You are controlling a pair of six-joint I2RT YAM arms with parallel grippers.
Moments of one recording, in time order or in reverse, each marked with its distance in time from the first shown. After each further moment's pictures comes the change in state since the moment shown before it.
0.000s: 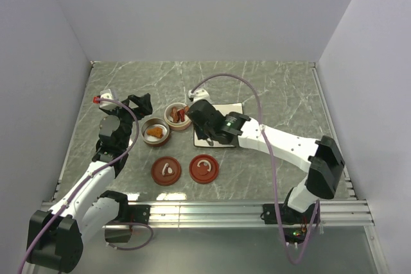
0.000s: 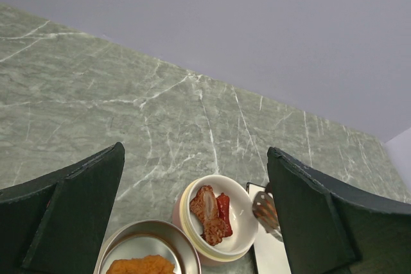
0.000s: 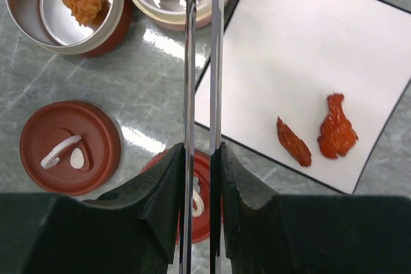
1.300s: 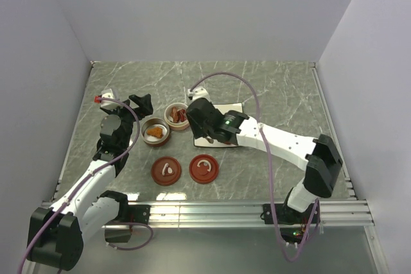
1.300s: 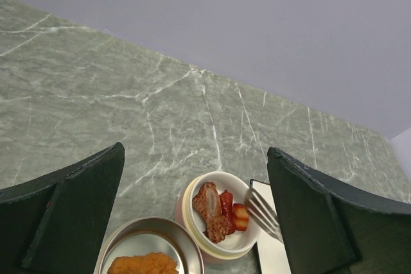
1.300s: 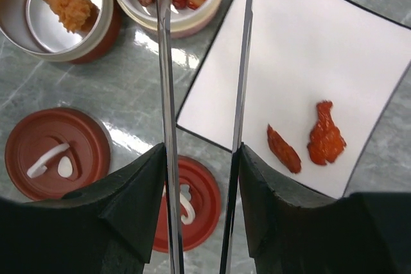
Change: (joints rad) left arm 0.000 0.020 0.000 0.000 -0.001 0.000; right arm -0.017 0.062 0.050 0.009 0.007 -0.047
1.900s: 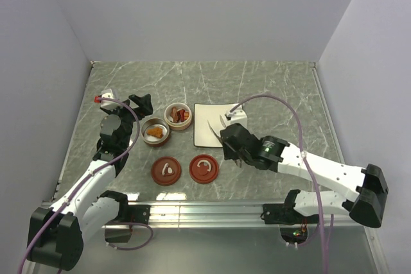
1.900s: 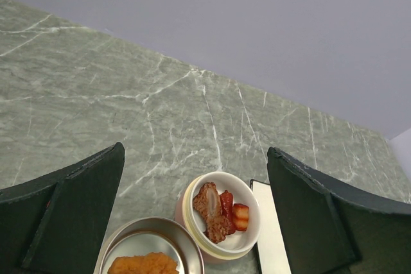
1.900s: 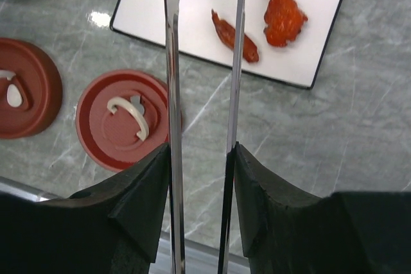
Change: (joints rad) left arm 0.002 0.000 0.000 0.000 0.001 0.000; right arm 0.027 -0.462 -0.451 -0.070 0.050 0.220
